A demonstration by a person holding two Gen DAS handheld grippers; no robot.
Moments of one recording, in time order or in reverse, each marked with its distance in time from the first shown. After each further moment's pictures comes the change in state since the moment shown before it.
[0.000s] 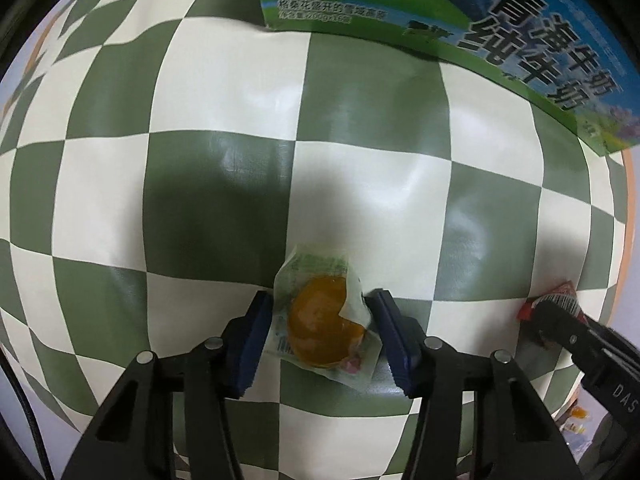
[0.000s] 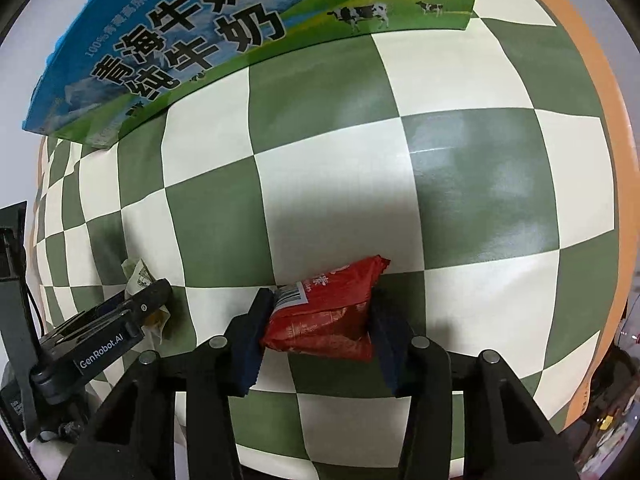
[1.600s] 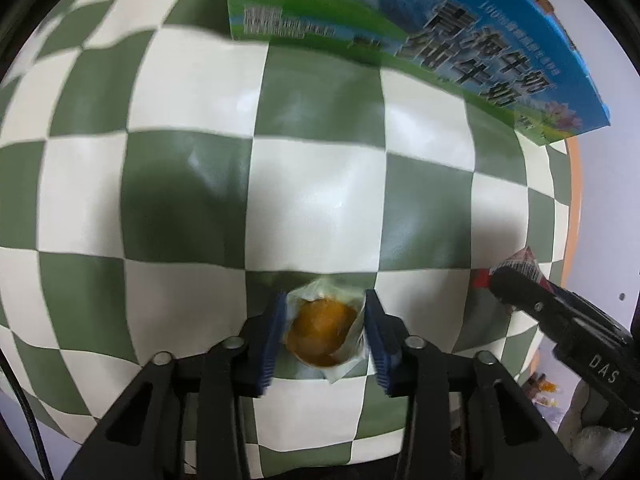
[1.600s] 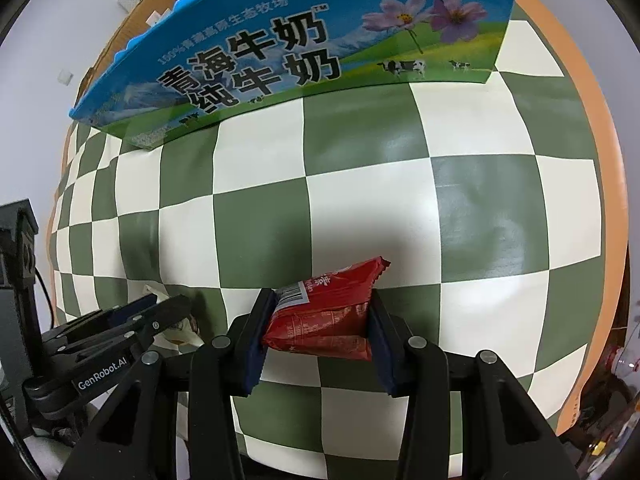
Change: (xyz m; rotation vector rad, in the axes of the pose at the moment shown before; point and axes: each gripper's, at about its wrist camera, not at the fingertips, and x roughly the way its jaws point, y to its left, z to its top) left arm -0.045 -0.095 0.000 0.015 0.081 -0.213; right arm -0.048 0.006 0.013 -0.072 -0.066 0.037
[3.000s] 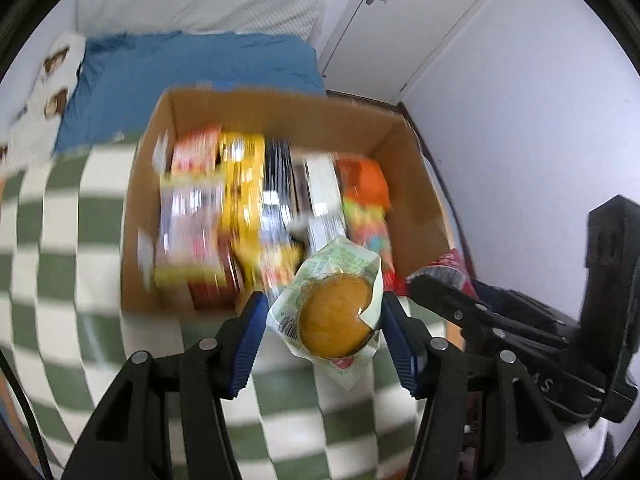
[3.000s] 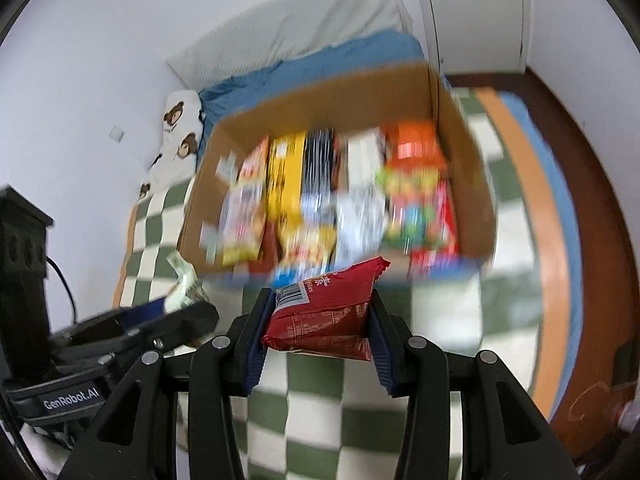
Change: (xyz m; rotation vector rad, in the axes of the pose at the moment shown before) left arm -0.186 -0.077 0.132 0.167 -0.295 -0.120; right arm -0.146 0.010 0.119 -0.069 -0.254 0.108
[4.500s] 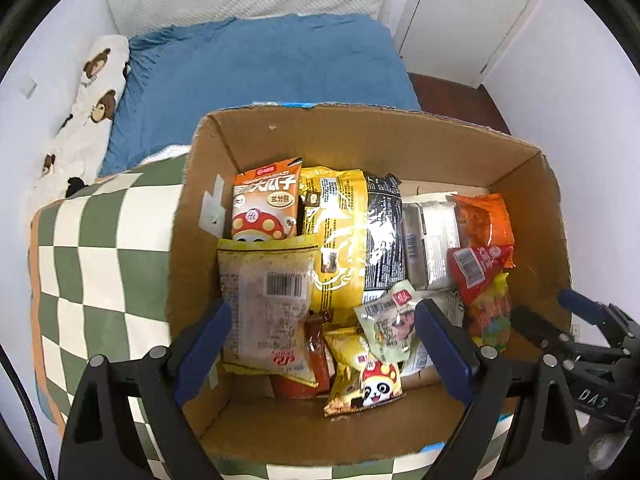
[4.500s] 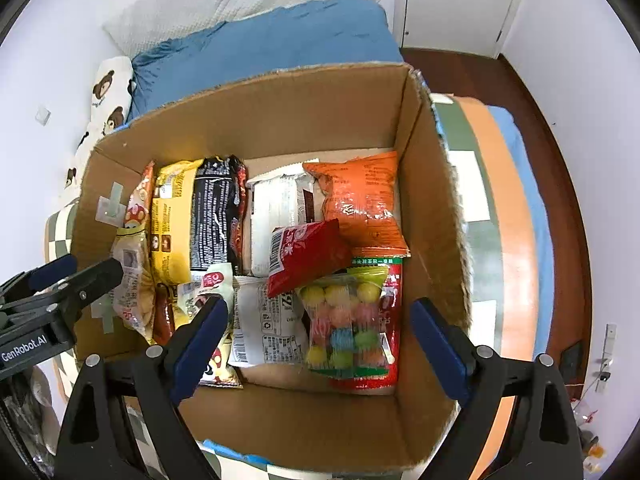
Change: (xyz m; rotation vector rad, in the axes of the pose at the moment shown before) left arm 0.066 0.074 0.062 -0.001 0.047 0.296; right arm 0.104 -0.052 0.111 -0.010 0.164 -0.223
